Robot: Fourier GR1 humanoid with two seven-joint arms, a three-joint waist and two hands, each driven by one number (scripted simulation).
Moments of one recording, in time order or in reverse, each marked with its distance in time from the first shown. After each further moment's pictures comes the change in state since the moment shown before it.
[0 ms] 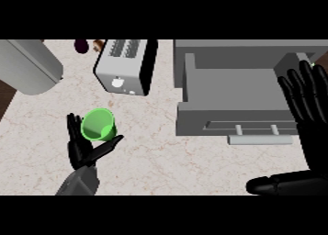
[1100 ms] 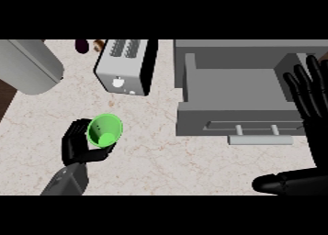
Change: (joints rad) left arm -0.040 0.087 -0.054 0.073 -0.085 -0.232 -0.076; right arm -0.027 -0.020 -0.029 -0.005 -0.027 0.006 0.029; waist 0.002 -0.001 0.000
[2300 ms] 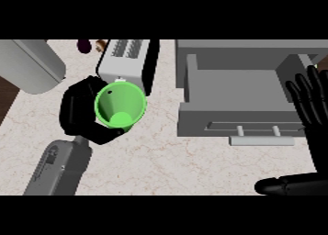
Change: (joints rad) left arm 0.044 -0.015 -0.219 -0.884 0.005 0.025 0.566; right arm 0.065 0.002 -0.013 0.011 0.004 0.020 -0.041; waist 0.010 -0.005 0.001
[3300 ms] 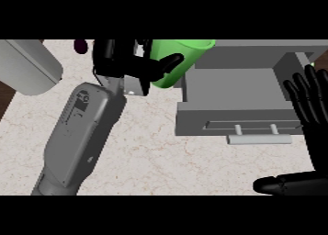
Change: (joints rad) left arm -0.493 -0.082 -0.012 0.073 -0.149 0.271 0.327; right arm -0.005 0.002 0.004 0.009 0.010 0.006 -0.010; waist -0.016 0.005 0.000
